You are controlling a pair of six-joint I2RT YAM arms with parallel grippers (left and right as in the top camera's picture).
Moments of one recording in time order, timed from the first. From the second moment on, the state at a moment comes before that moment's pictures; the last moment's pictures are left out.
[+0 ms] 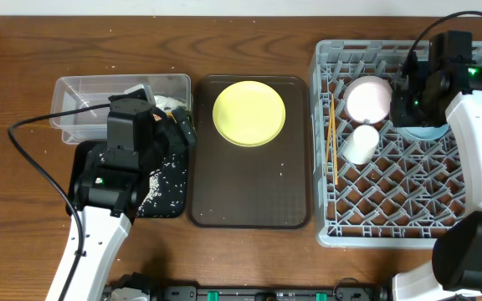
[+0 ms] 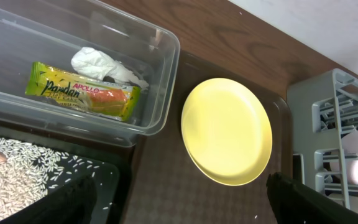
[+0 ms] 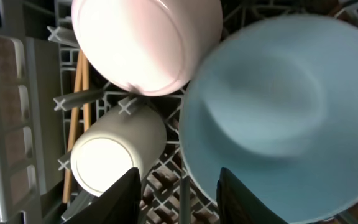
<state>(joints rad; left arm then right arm) -0.18 1.11 0.95 -0.55 0.04 -0.56 -0.09 1.71 1.54 -1.12 -0.05 -0.08</state>
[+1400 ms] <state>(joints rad) -0.18 1.11 0.95 -0.55 0.04 -0.56 -0.09 1.71 1.42 -0.98 0.03 -0.10</state>
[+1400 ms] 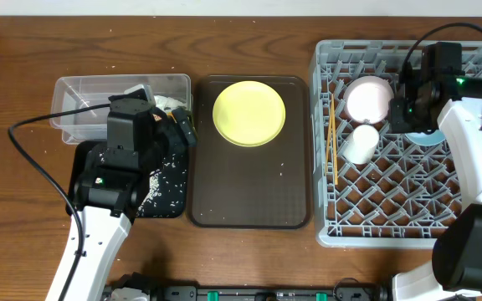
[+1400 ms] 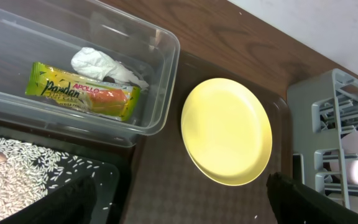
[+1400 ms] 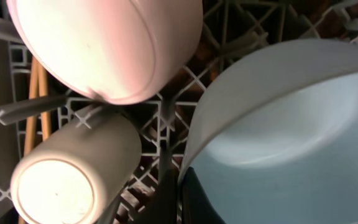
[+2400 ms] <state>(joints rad) -0.18 1.11 0.95 -0.55 0.04 -0.56 -0.18 1.71 1.52 -0.94 -0.25 -0.10</state>
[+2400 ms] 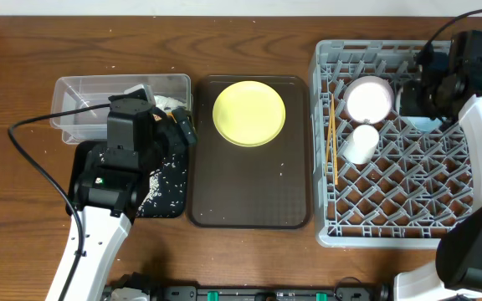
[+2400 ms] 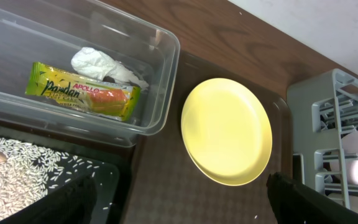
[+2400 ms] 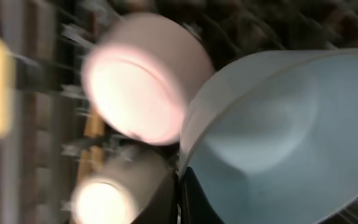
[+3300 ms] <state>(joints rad) -0.18 1.11 0.95 -0.55 0.04 -0.56 -0.50 2.02 1.43 -0.32 -1.49 0.03</state>
